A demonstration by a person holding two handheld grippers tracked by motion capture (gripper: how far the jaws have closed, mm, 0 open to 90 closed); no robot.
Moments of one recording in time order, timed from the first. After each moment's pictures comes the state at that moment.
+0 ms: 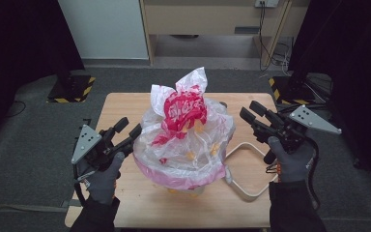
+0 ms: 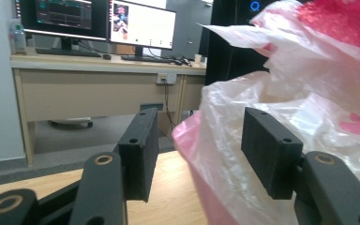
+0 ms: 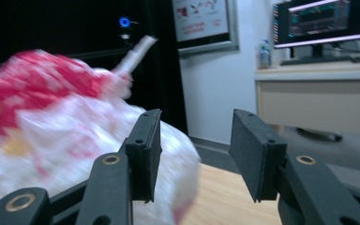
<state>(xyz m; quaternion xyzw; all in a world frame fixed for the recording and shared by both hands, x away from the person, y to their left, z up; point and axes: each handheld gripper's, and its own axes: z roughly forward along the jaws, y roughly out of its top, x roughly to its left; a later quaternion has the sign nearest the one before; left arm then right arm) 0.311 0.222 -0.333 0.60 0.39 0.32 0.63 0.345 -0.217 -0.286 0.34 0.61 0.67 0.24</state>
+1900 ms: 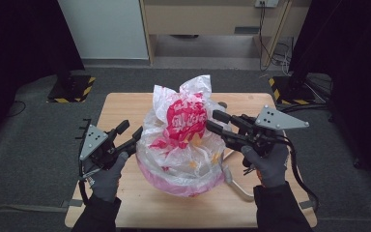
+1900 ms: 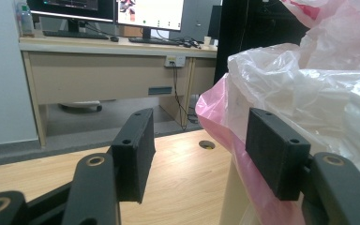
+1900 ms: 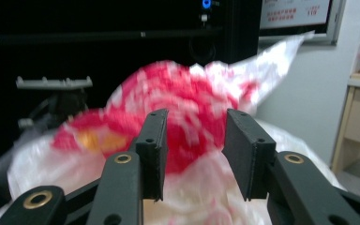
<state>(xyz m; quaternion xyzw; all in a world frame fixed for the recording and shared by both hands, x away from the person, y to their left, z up) 0.321 0.217 -0.350 0.62 0.40 0.30 0.60 0.335 -0.157 -0.274 0.21 0.68 0.68 0.16</state>
